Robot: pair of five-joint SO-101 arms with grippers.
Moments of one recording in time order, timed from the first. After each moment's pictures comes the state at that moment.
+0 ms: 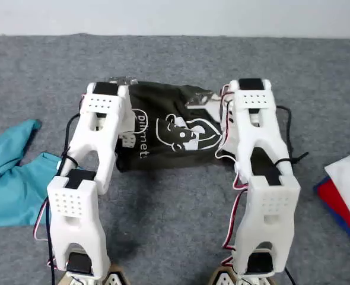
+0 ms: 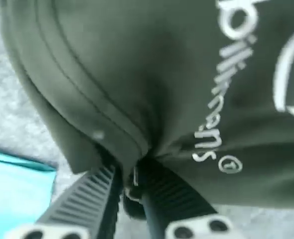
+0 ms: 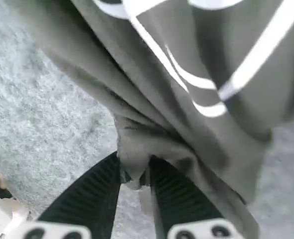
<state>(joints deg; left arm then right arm) 2.9 35.6 -20.9 96.6 13.4 -4.5 33.8 -25.0 100.7 55.9</state>
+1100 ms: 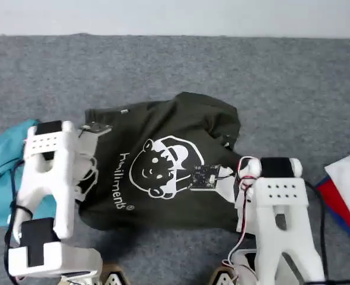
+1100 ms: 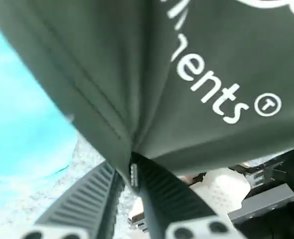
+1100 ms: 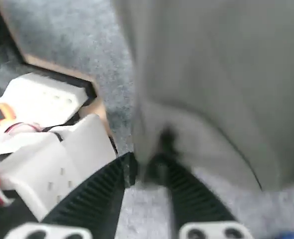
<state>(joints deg) -14.4 -0.5 26.8 98.7 -26.9 -3.7 -36.8 44.5 100.7 70.7</state>
